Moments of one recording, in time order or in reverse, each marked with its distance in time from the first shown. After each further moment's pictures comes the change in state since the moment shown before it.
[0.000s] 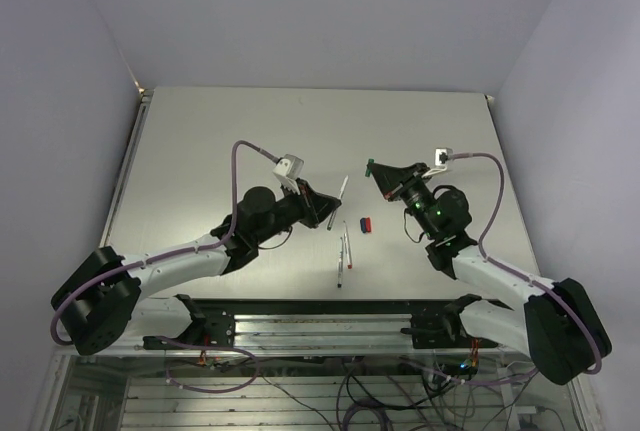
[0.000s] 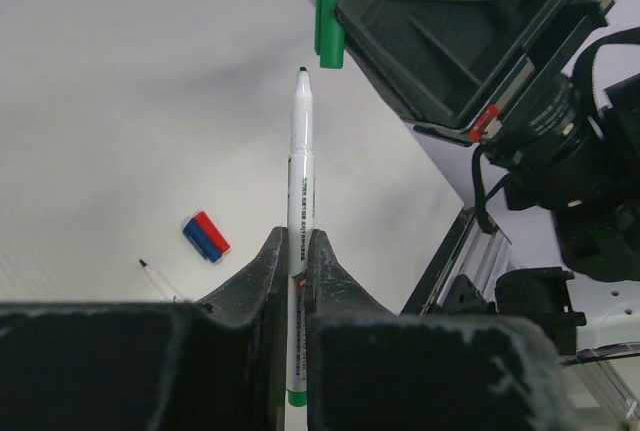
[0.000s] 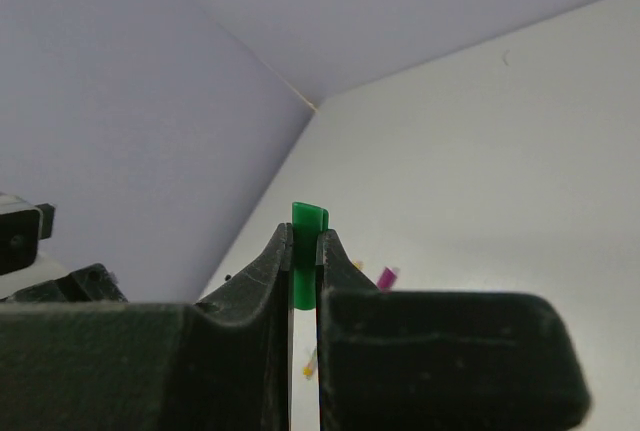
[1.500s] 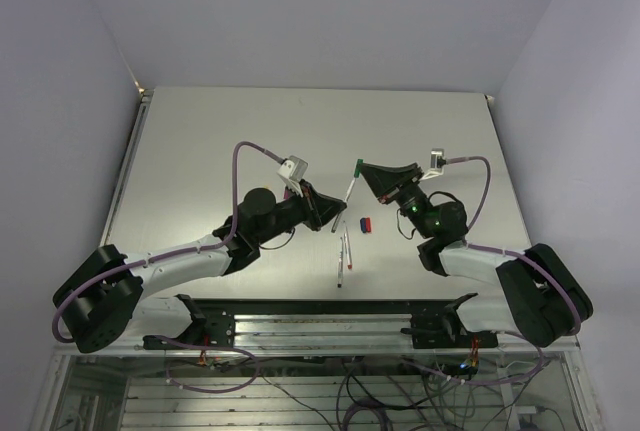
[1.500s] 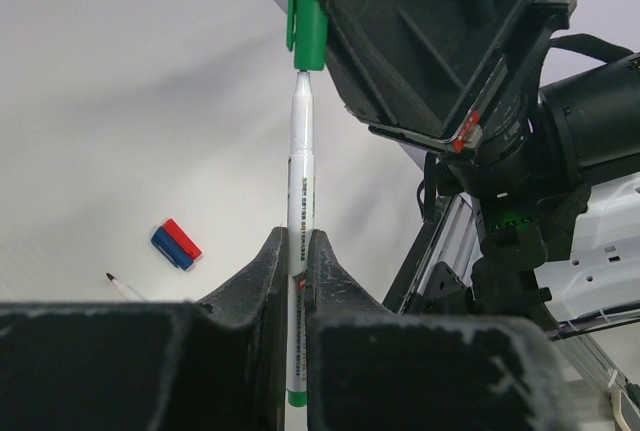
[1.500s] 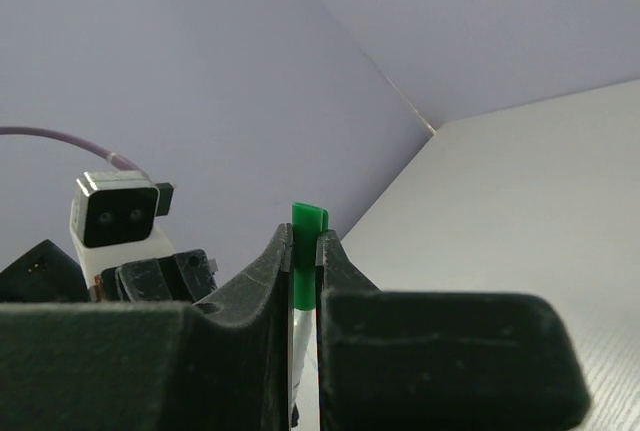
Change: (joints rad) left arm -0.019 0.012 0.000 0.062 0.054 0.008; right arm 0.023 0.232 -0.055 0.562 -0.147 0.148
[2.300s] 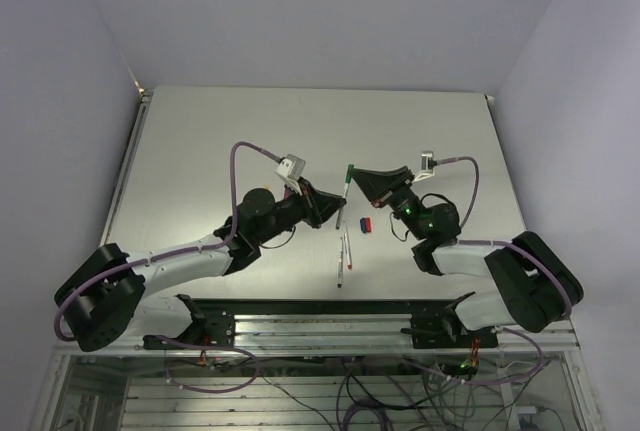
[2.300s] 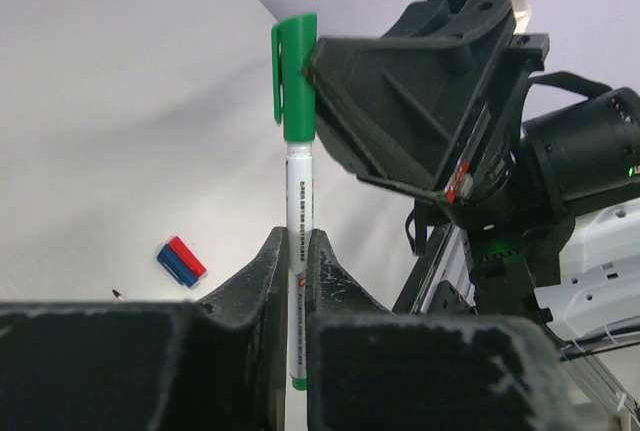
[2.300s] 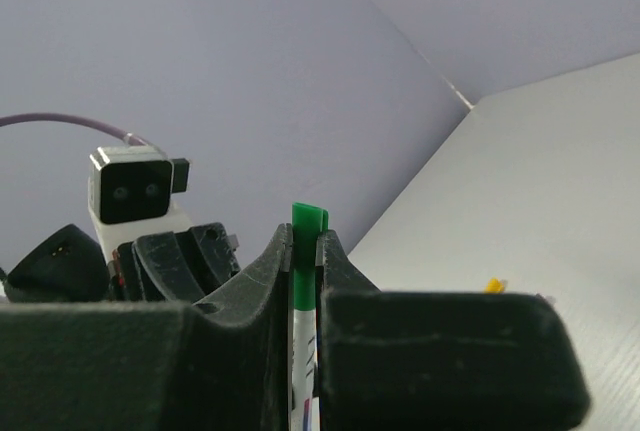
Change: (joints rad) left arm 0.000 0.006 -0.003 0.041 -0.028 0.000; right arm 0.041 0.079 0.000 0.076 -0.011 0.061
